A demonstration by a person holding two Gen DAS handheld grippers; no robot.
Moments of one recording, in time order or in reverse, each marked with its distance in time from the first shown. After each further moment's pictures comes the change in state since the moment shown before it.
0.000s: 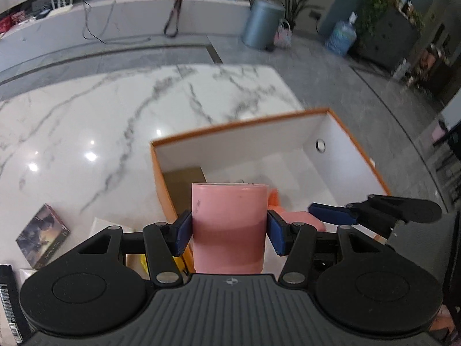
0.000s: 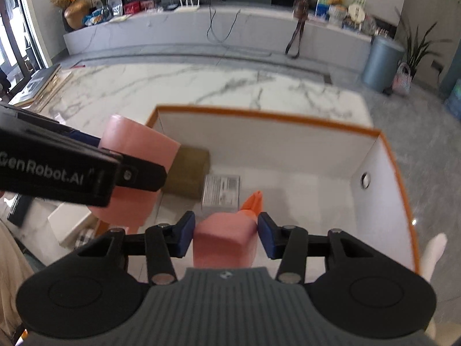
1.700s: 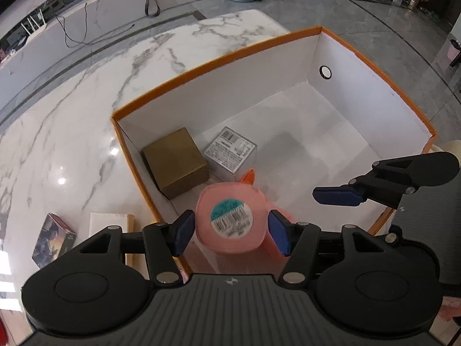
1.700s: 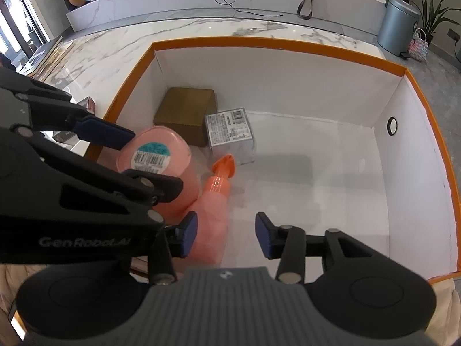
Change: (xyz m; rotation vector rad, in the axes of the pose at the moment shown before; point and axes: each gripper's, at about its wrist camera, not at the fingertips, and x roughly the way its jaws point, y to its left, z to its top) left arm 0.032 -0.045 -0.021 0.227 0.154 0.167; right arm 0.032 -0.005 -0.029 0.021 0.139 0.060
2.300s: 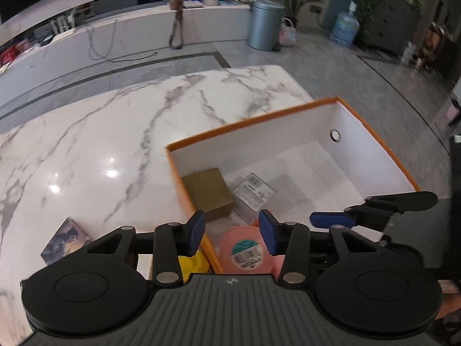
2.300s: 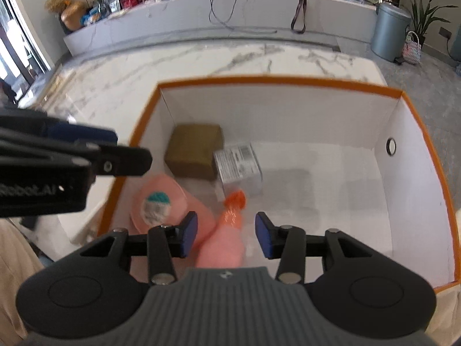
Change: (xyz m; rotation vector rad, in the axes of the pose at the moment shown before) left arm -0.045 0.045 -0.008 -0.165 -0.190 -0.036; right arm -0.020 0.009 0.018 0.062 -0.094 0.020
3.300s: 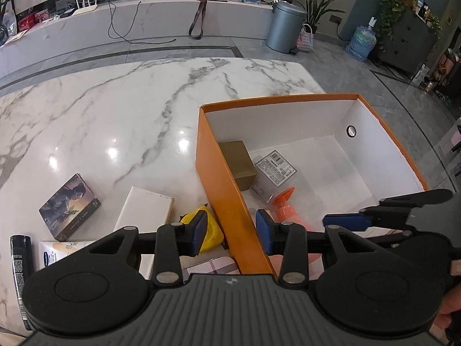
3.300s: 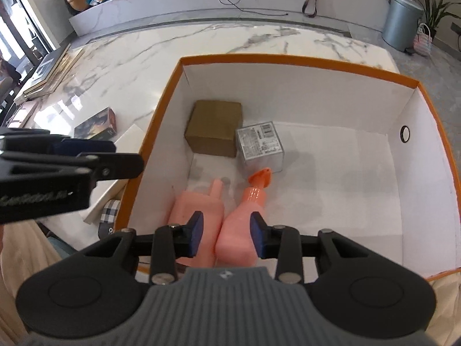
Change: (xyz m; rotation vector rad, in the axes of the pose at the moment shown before) left arm -0.002 0.028 -0.037 -0.113 0.006 -0.014; right arm 0.009 0.017 -0.004 -0.028 0.115 0.015
